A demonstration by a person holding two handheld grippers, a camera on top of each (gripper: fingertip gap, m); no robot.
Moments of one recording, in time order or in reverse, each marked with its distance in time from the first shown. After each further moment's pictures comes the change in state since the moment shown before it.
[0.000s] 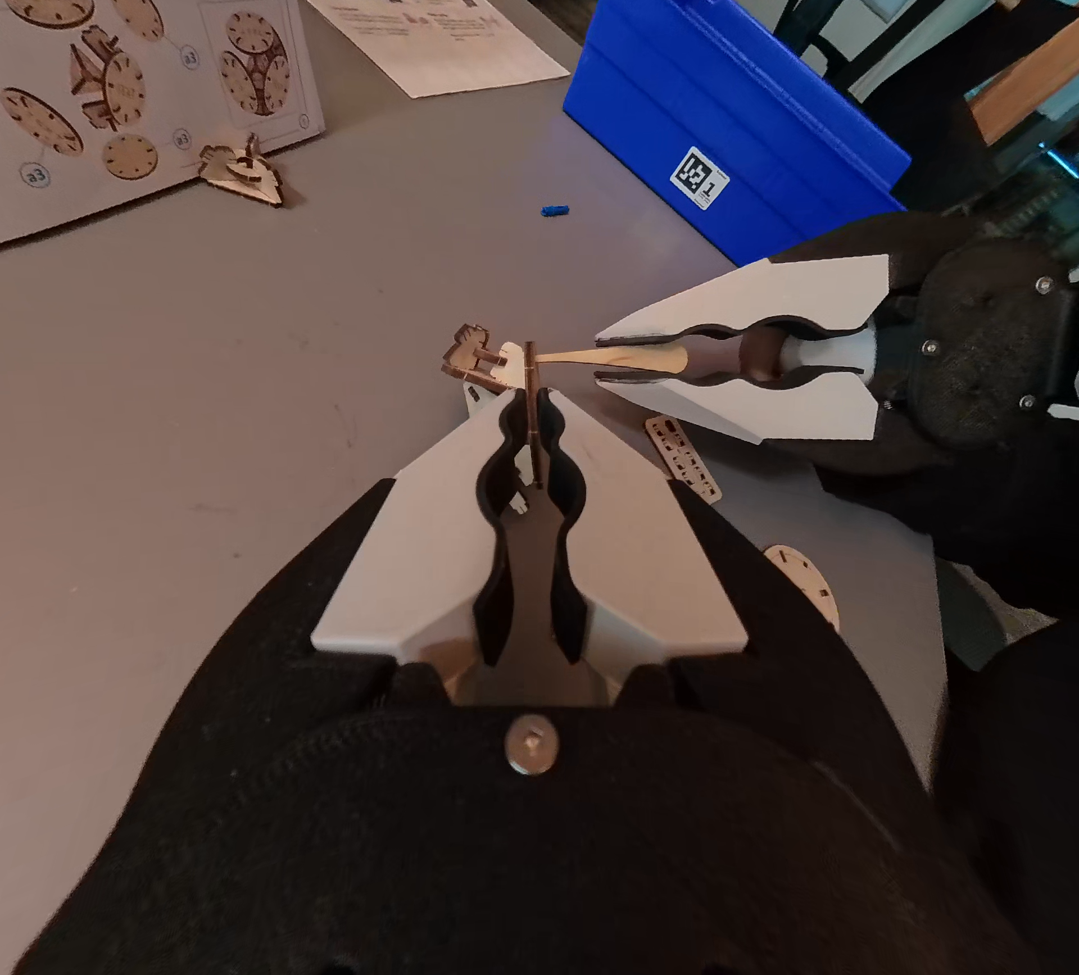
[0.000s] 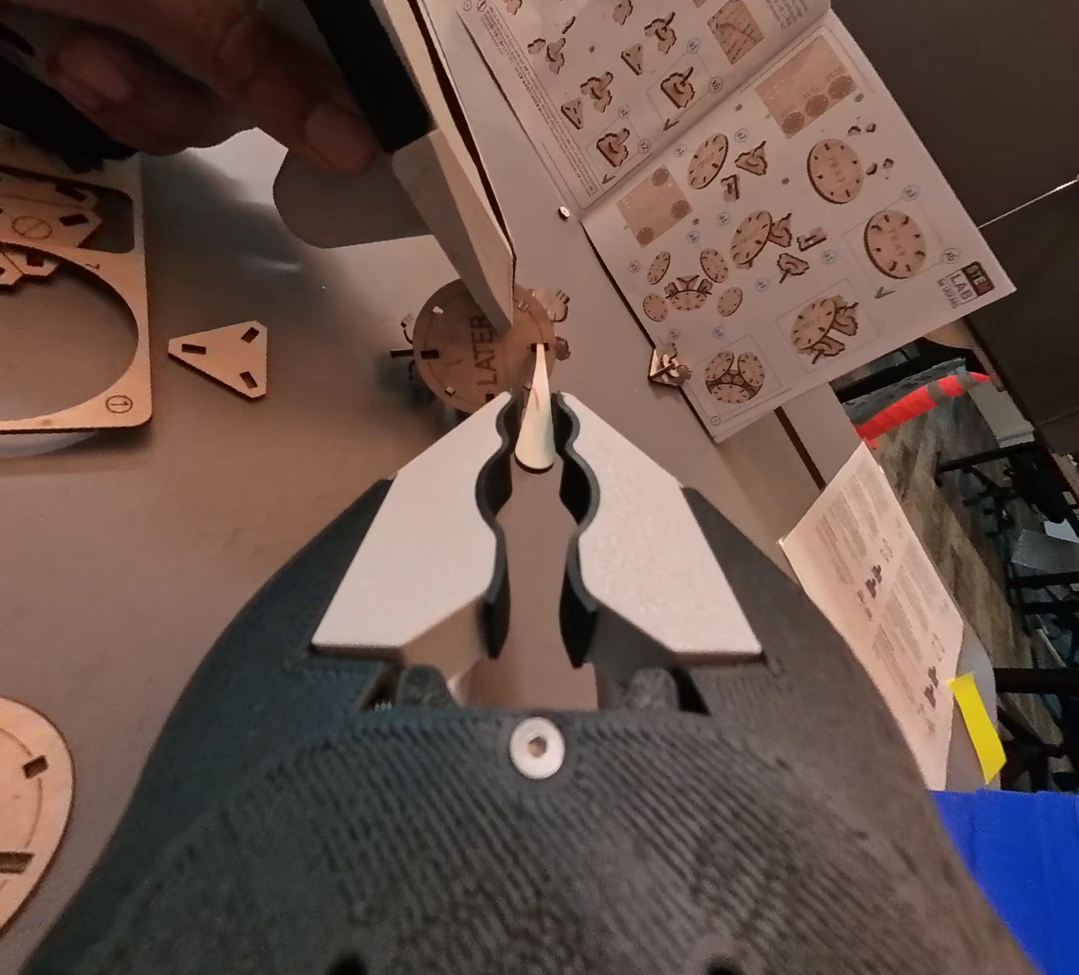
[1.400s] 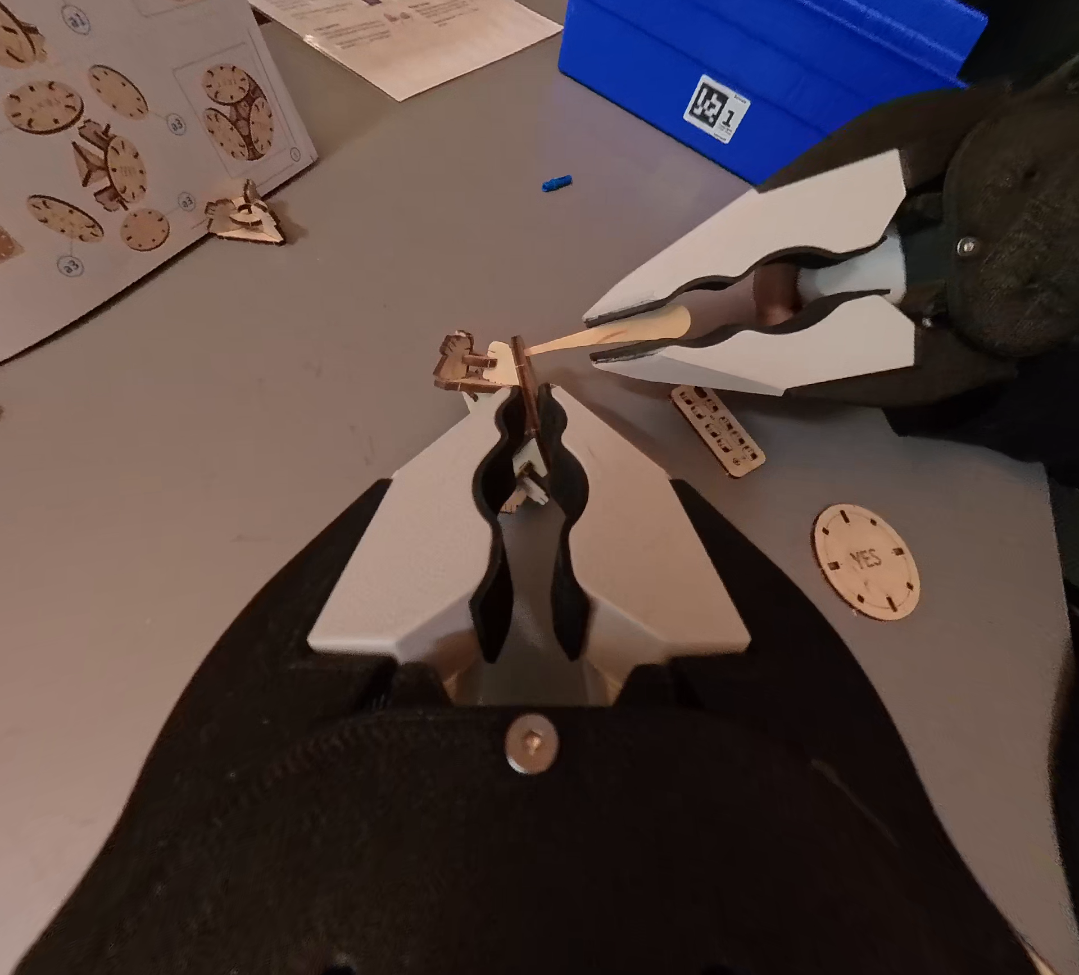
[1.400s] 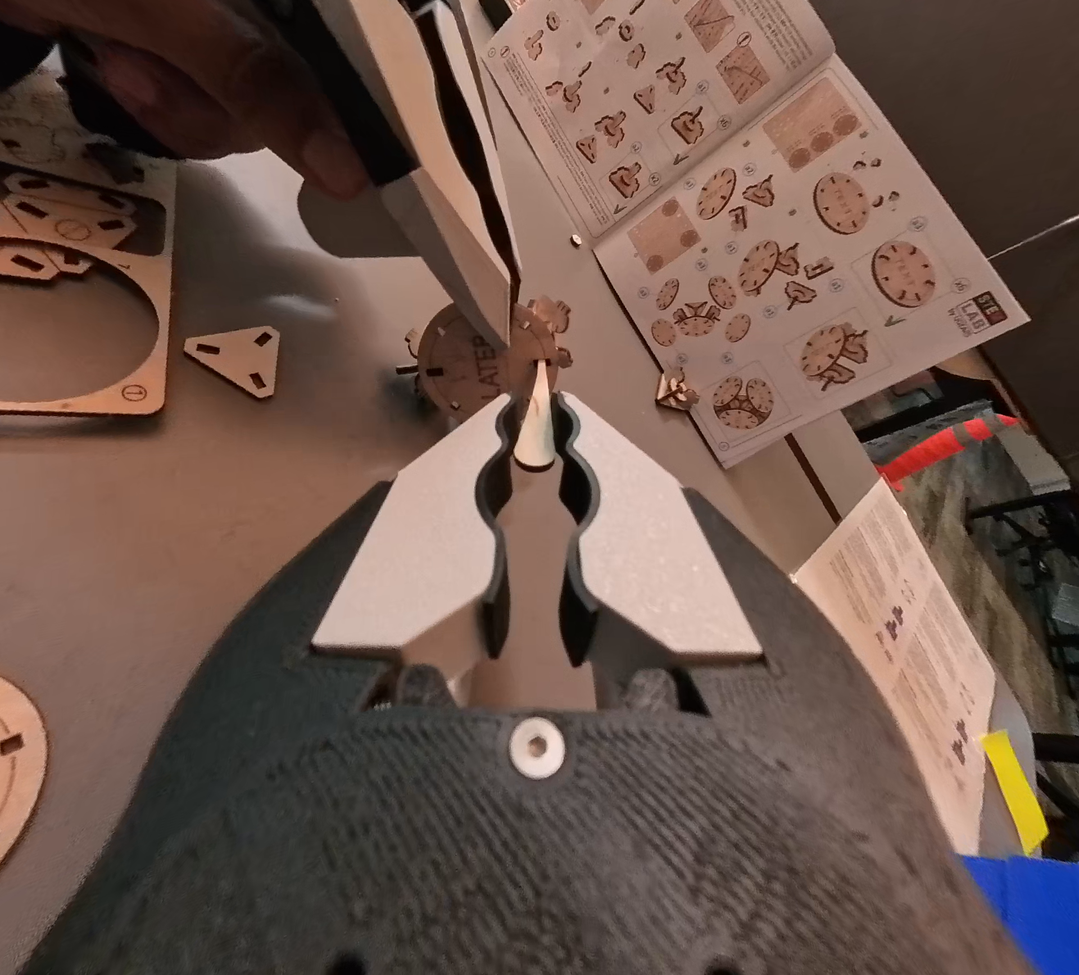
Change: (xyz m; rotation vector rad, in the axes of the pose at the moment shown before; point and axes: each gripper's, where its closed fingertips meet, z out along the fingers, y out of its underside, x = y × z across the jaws) left arm 0.003 0.004 0.002 -0.057 -0.058 0.205; right arm 0.001 -0.003 -0.001 0.070 -0.047 -0.008
